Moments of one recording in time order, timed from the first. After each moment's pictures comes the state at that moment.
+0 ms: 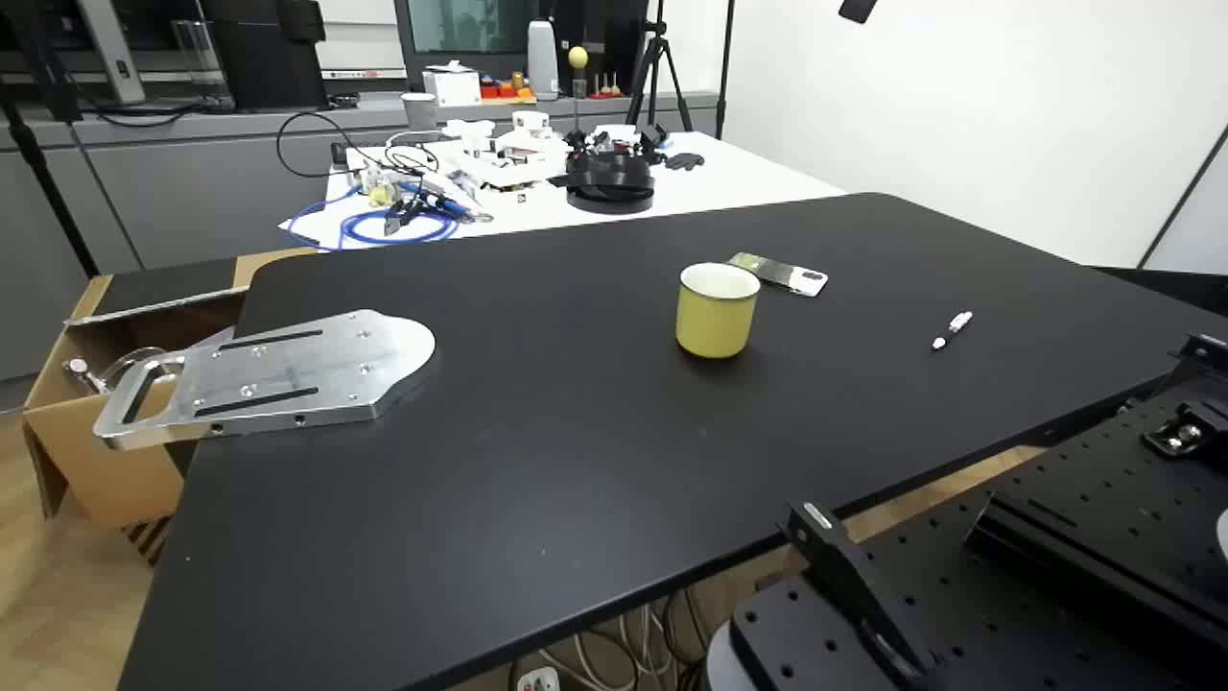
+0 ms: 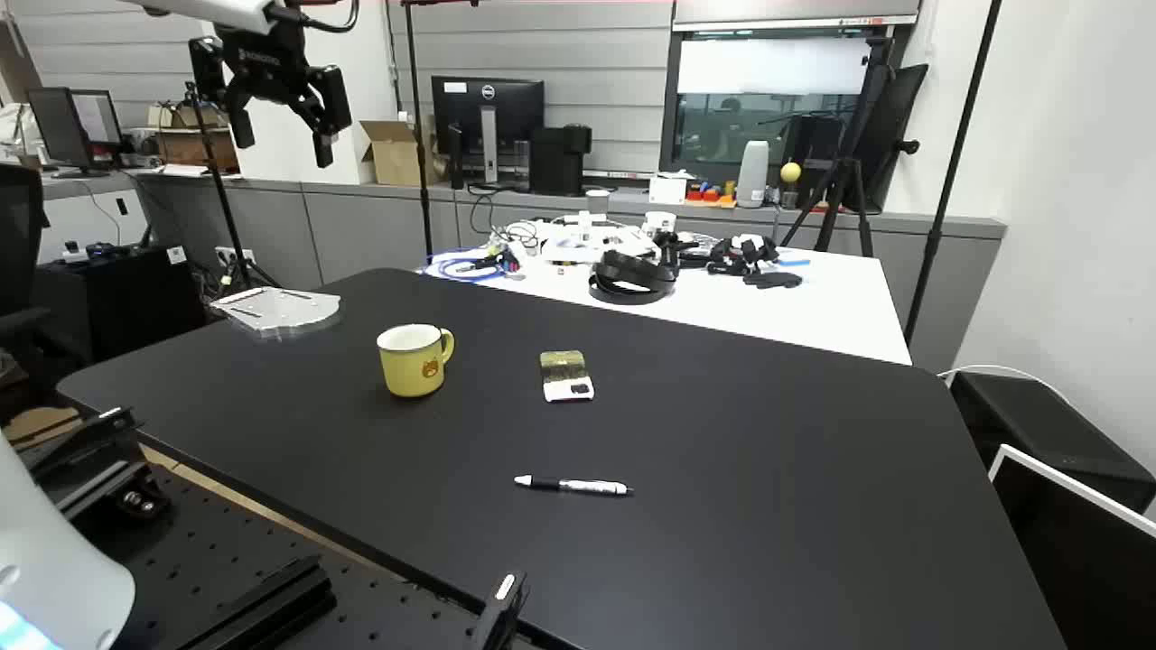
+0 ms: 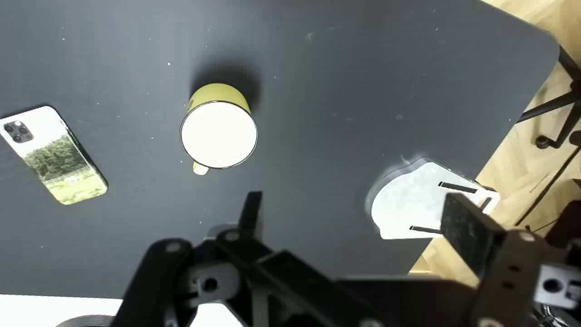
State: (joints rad) arm 0.26 -0.63 -0.03 -2.77 0.28 2.36 -0.23
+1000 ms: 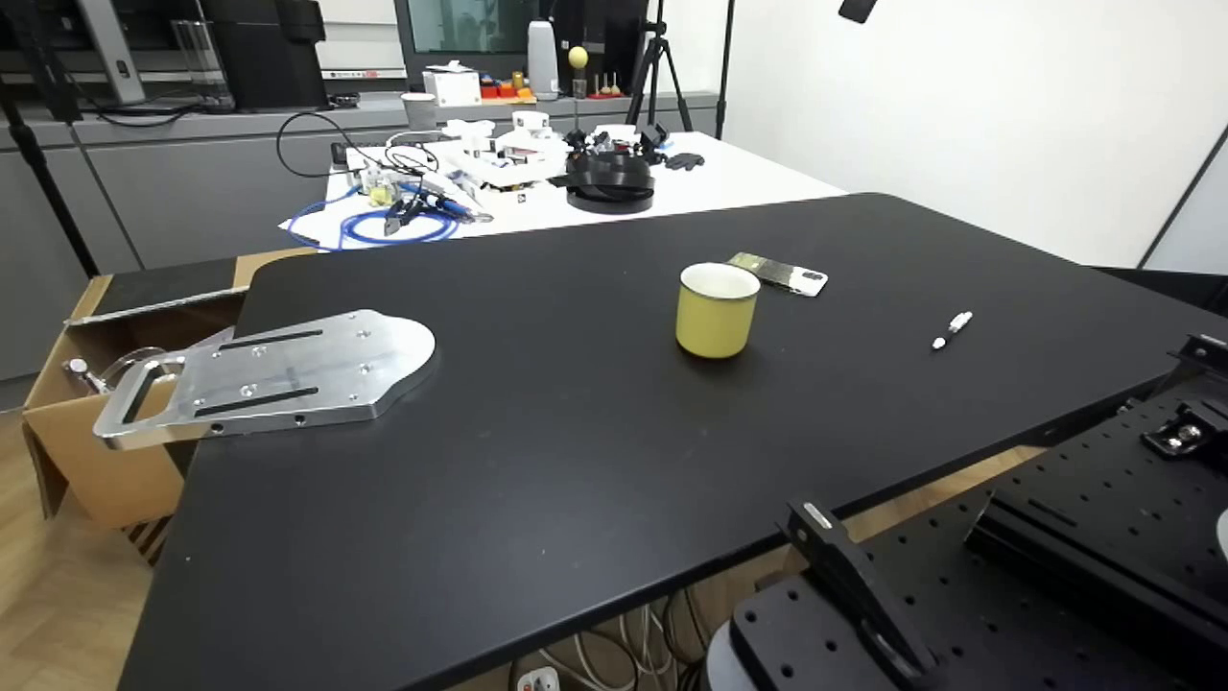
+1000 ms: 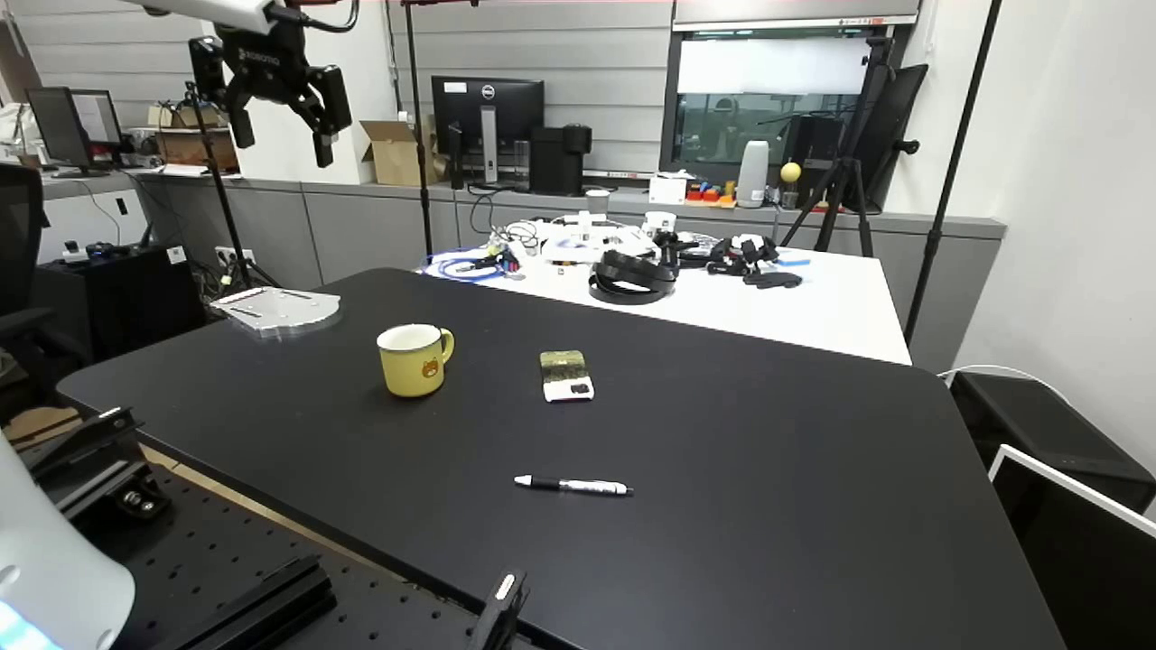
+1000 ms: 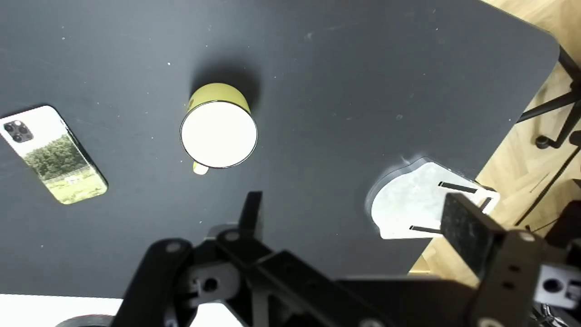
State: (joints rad) arm 0.26 -0.63 -0.03 -2.77 0.28 2.36 -0.23
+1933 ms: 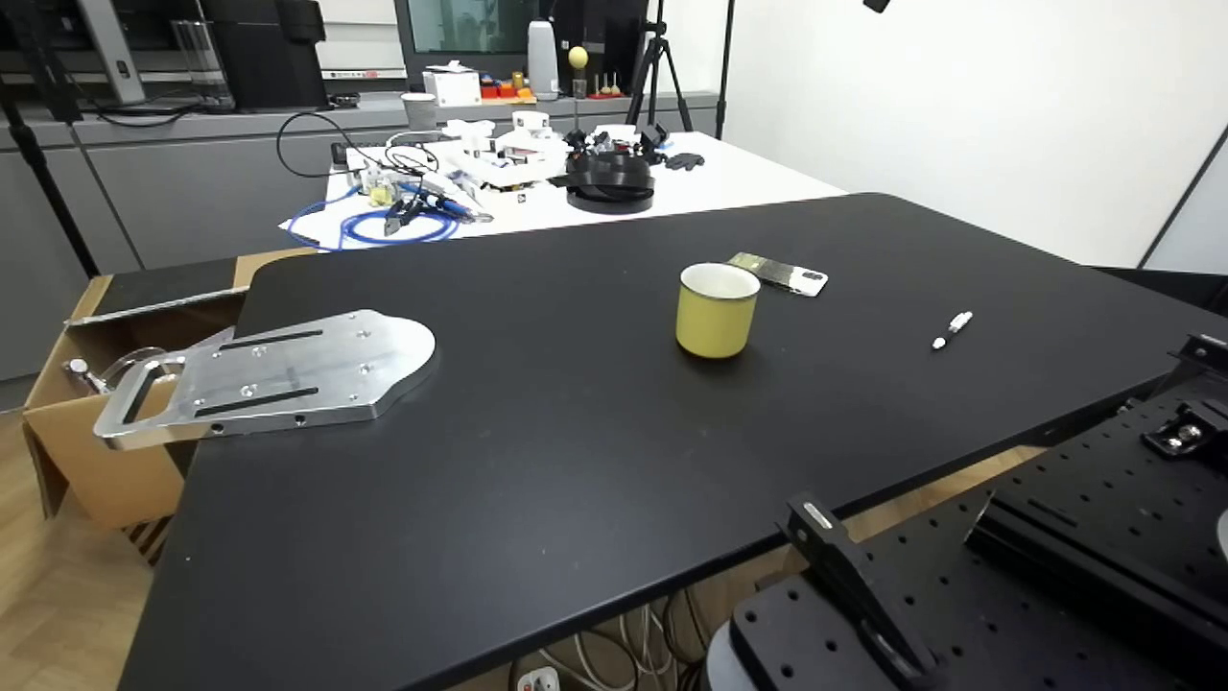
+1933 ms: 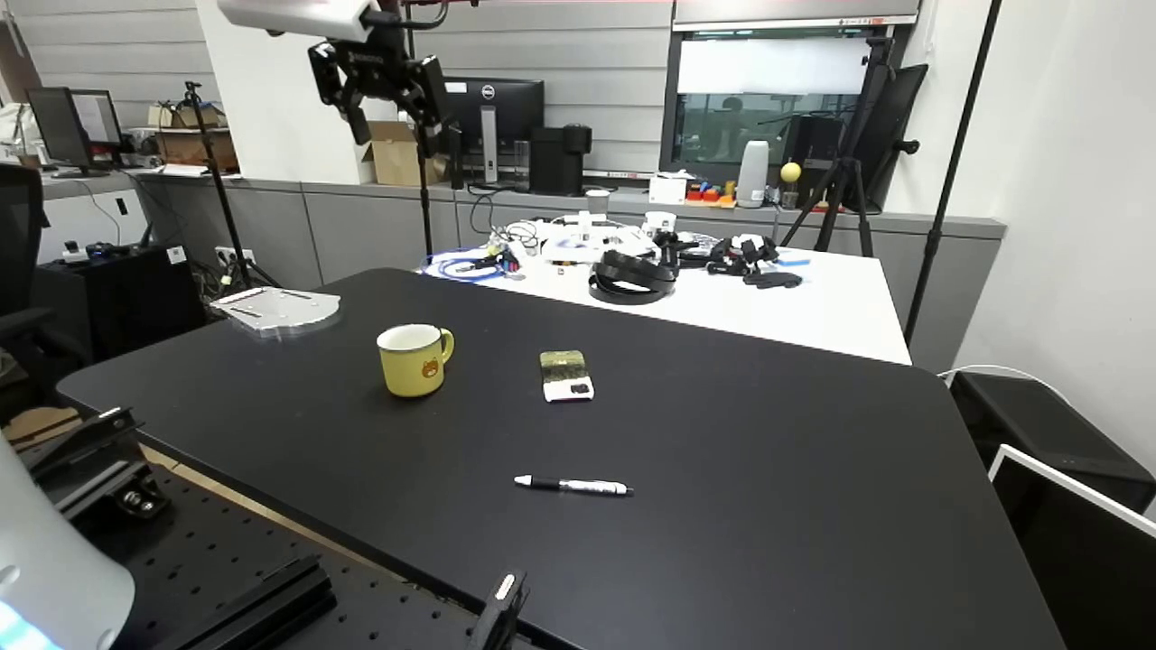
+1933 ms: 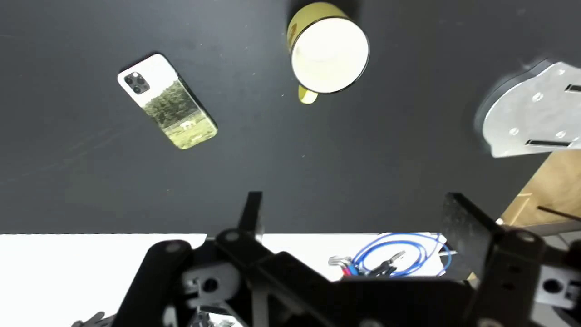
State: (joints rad) arm 0.08 -0.51 -0.06 -2.73 0.21 2.58 -0.22
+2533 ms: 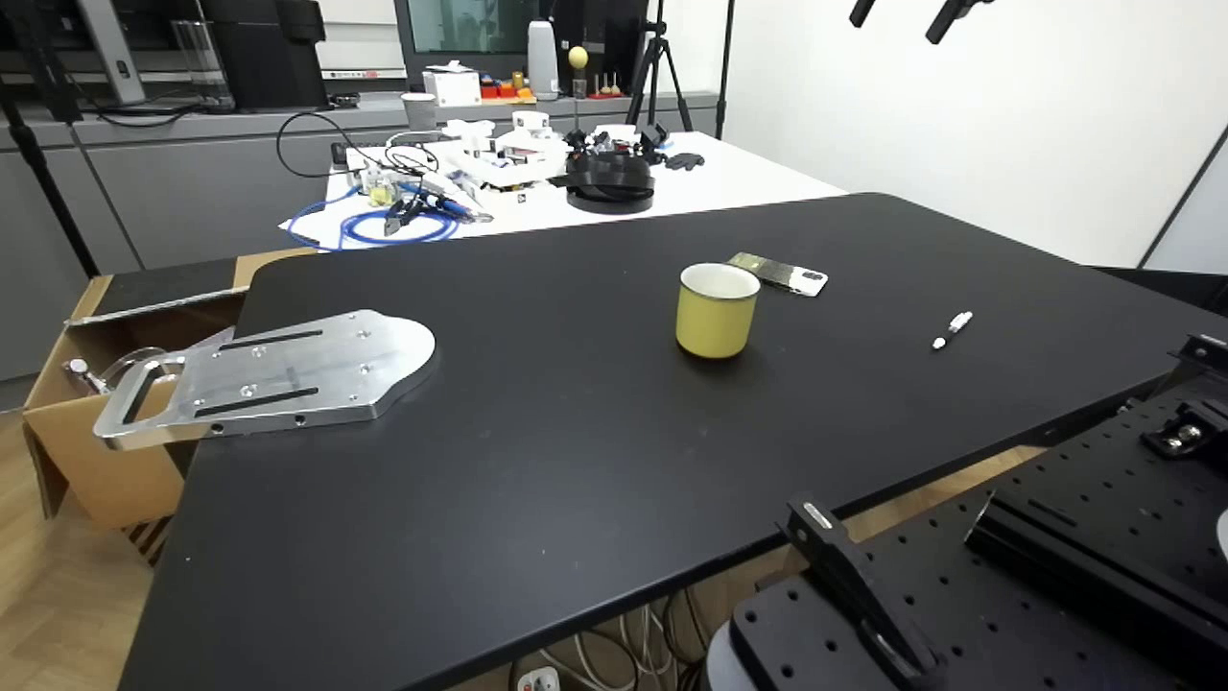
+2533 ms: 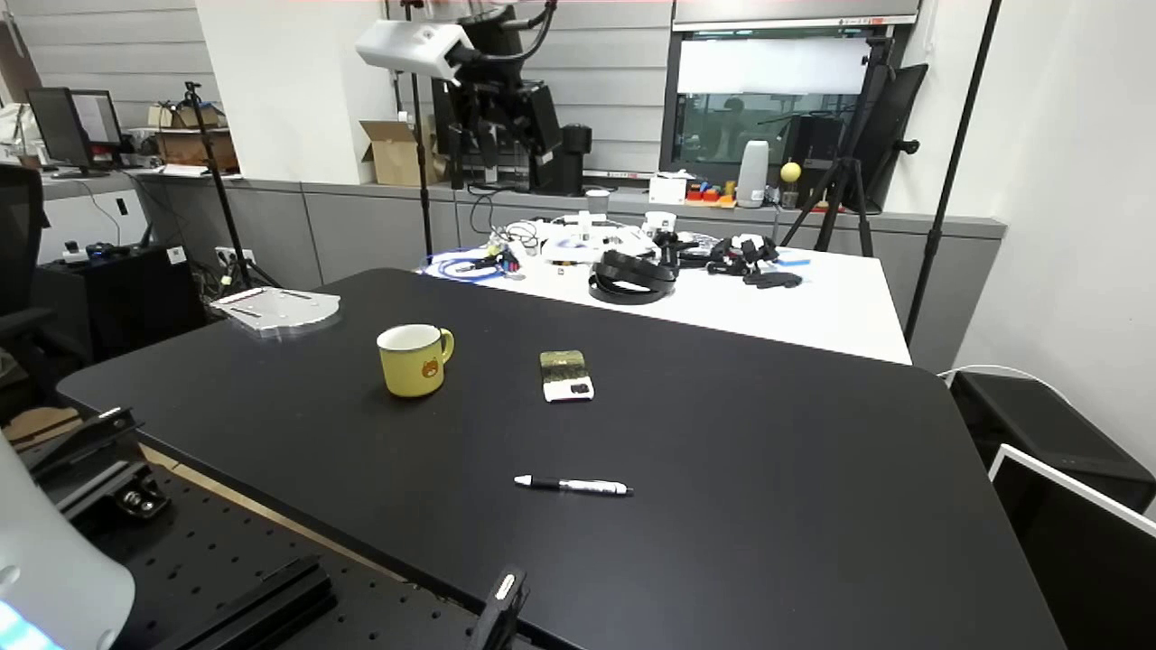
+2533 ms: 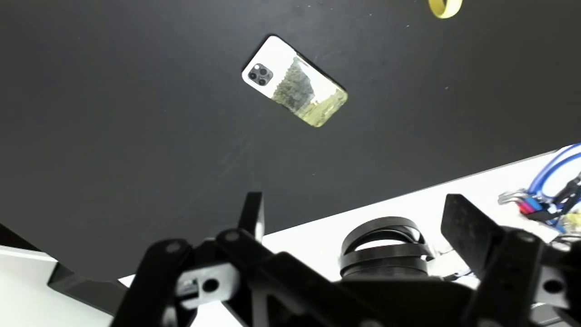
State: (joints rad) arm -0.15 -0.29 -0.07 -2.63 0.12 2.74 0.04
